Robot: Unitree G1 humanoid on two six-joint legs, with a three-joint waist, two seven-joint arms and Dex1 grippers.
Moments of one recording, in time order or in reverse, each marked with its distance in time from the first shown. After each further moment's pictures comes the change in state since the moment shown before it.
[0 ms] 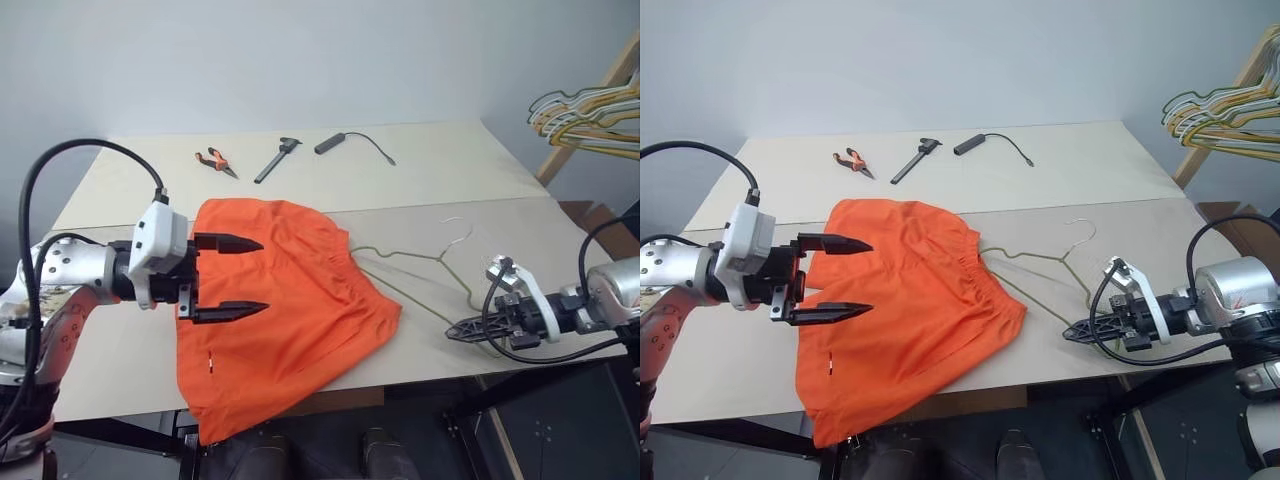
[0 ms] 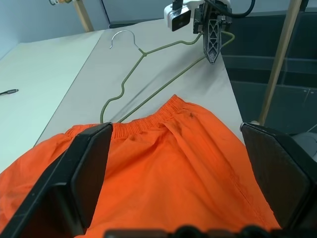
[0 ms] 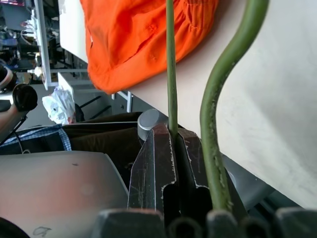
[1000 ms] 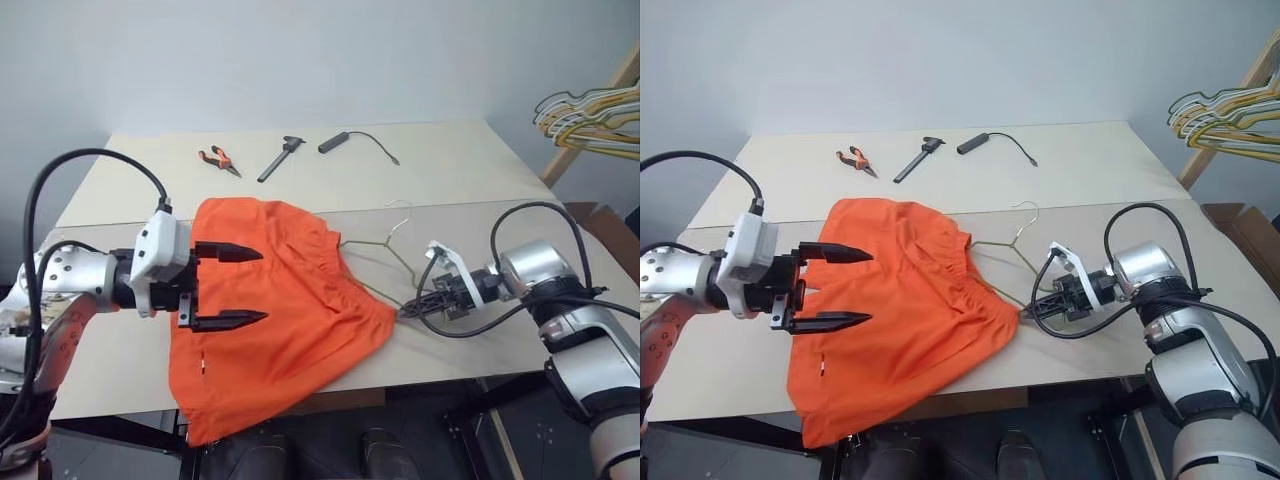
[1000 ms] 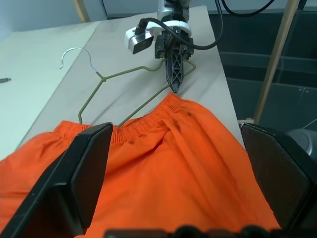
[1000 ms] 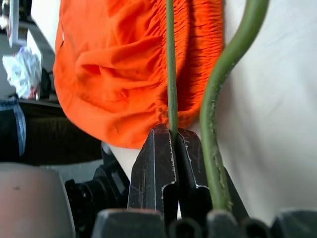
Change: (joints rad) left arm 0.054 0.011 0.009 -0.040 -0.005 0.018 0.004; right arm -0.287 0.354 0.172 0.441 -0.310 -0.356 0.075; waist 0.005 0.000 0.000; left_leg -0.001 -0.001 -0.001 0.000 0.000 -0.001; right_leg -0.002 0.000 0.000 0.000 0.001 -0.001
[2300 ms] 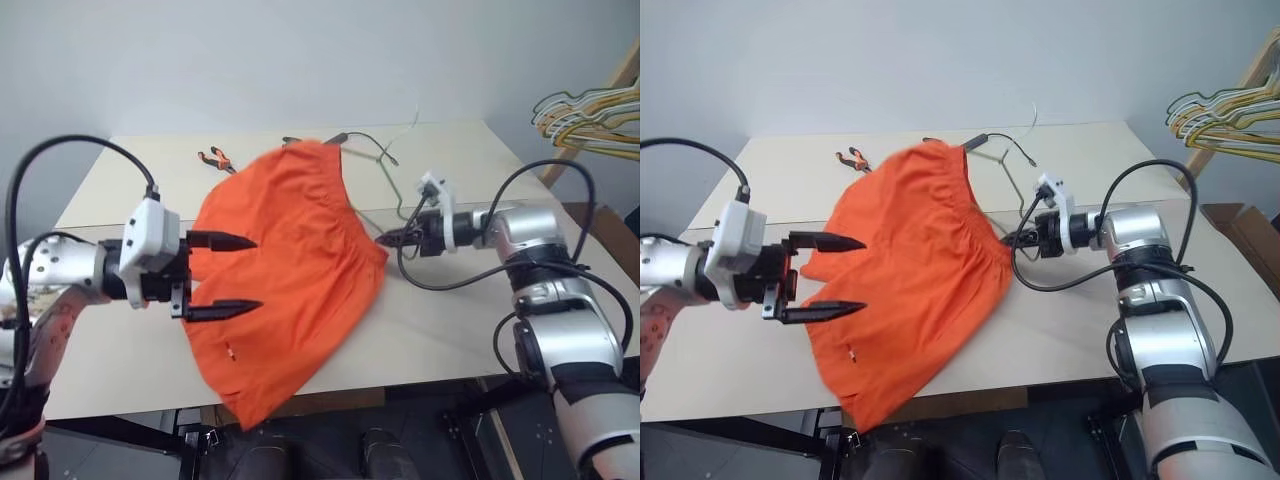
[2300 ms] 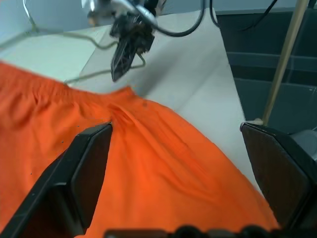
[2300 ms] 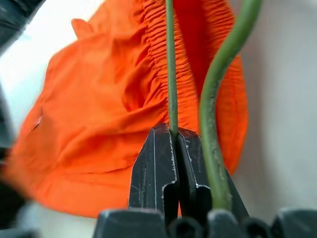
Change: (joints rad) left arm -0.083 0.022 0.012 0.074 0.014 -0.030 -0.015; right arm -0.096 0.150 -0.368 -0.085 -0.144 -0.364 -0.308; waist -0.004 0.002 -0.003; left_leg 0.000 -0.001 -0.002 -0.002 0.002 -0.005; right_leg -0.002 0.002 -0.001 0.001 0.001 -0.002
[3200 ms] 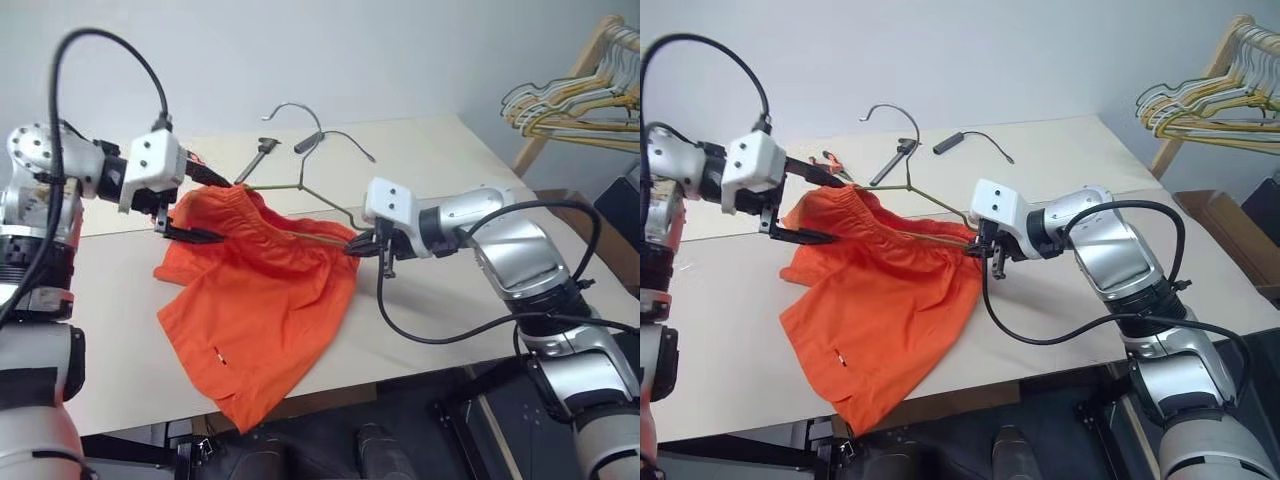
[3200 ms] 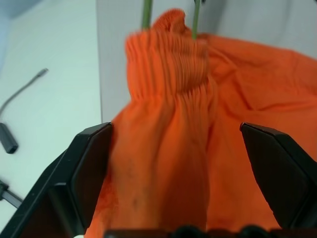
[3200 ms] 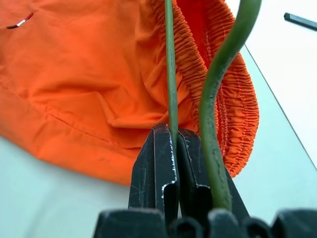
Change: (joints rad) left arm -0.678 -0.039 -0.404 0.917 0.458 -0.575 -0.372; right arm 0.131 -0.082 0.226 -0.723 -0.082 -0.024 -0.066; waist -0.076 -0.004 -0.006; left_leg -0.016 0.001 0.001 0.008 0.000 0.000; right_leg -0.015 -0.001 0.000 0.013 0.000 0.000
